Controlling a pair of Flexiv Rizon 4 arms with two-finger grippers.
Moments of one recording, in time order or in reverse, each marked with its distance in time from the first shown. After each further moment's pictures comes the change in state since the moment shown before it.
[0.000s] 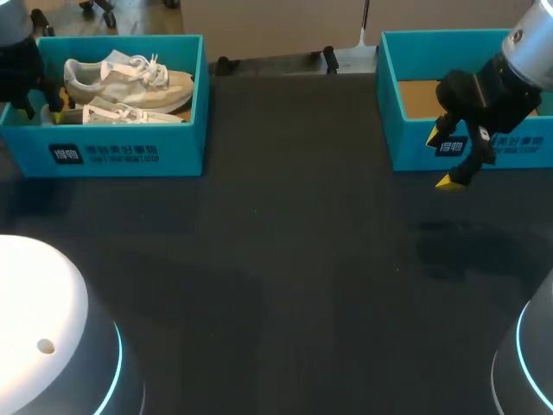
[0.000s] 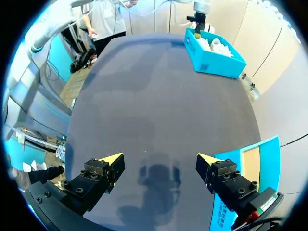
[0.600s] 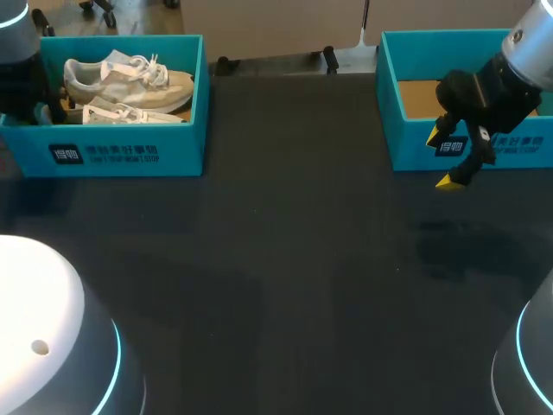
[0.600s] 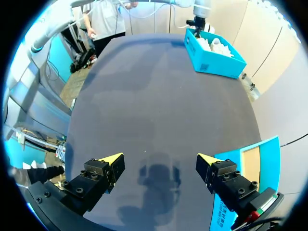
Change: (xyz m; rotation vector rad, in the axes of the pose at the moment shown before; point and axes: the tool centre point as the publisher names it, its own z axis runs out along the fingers) left arm 0.006 0.002 0.031 -0.015 0.033 -0.013; right arm 0.000 0.000 0.000 0.000 0.000 0.000
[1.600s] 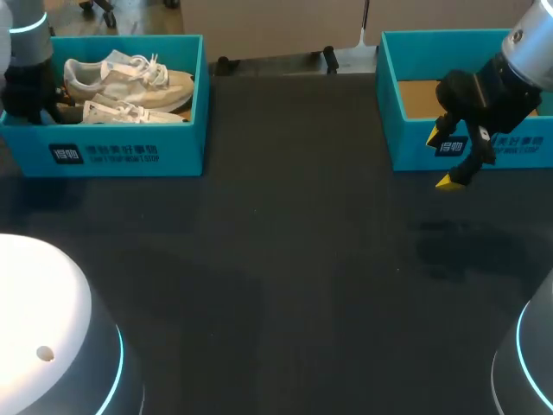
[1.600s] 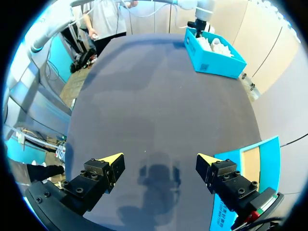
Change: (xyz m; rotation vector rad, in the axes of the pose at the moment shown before) left arm 0.004 0.005 0.005 0.043 0.099 0.024; right arm 0.000 0.000 0.000 0.000 0.000 0.000
